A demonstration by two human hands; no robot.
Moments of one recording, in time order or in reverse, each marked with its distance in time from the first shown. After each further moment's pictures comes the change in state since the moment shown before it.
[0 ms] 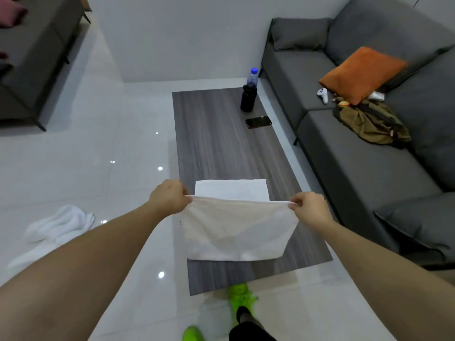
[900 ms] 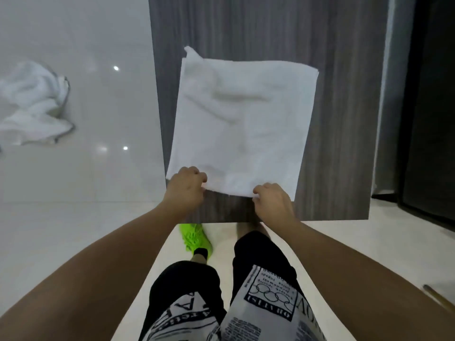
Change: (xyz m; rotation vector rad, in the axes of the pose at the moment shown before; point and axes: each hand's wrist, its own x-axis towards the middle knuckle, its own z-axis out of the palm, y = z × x) left_hand 0.067 0.009 0.287 0.013 -0.400 -0.044; right_hand 0.063 0.084 0.271 -0.227 -0.618 -0.246
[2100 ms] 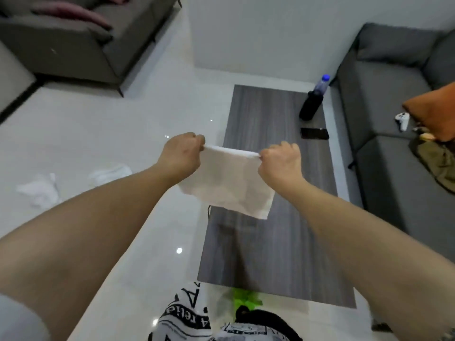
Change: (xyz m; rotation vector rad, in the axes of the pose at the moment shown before) left_hand -0.209 -0.046 -0.295 0.156 0.928 0.090; right_hand -0.120 -0.236 -0.284 -0.545 0.861 -0.290
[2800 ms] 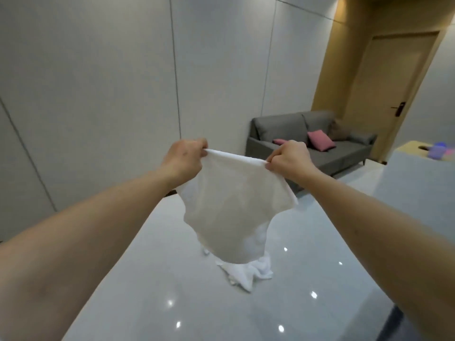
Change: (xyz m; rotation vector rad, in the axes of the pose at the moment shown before) left_hand -0.411 -0.334 -0.358 0.247 0.597 -0.698; right_hand 0.010 -0.519 -0.330 0.779 0.081 -0.660
